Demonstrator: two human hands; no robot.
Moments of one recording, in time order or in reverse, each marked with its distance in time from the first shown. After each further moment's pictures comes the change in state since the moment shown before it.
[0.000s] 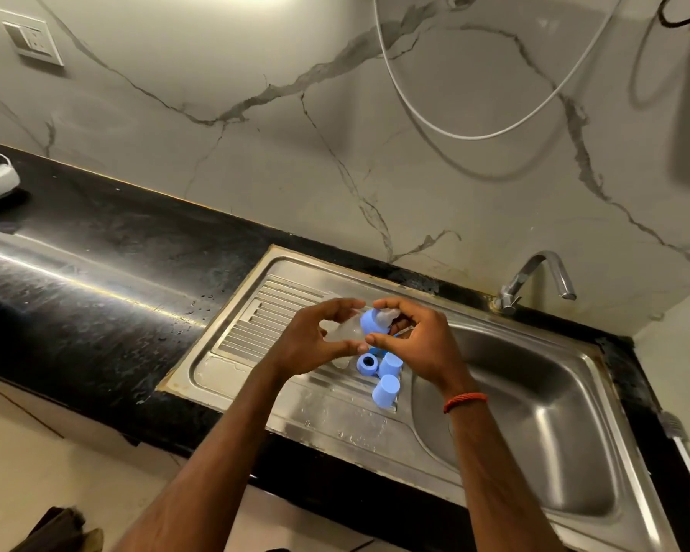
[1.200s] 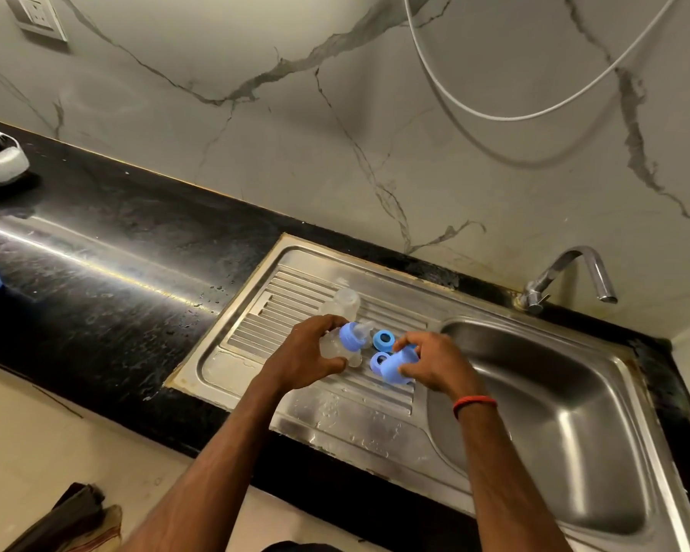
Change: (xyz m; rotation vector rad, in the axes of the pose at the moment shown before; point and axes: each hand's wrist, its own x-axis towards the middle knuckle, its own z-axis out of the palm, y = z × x) left_hand -0.004 -0.063 0.001 0.218 -0.021 -0.139; right_hand 0.015 0.075 0.019 -0.397 -0.325 0.405
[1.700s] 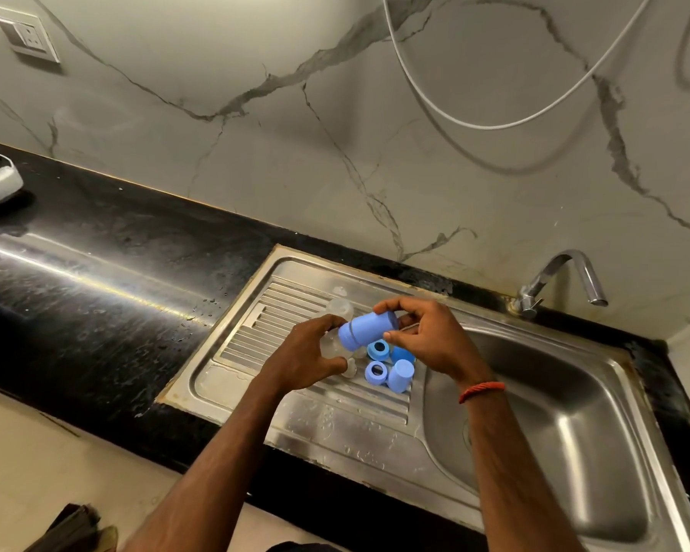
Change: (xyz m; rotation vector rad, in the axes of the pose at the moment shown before) left_hand 0.016 0.016 -0.003 0.027 -0.001 0.017; right_hand -0.010 -0.045 -0.052 0.337 0.121 -0.373
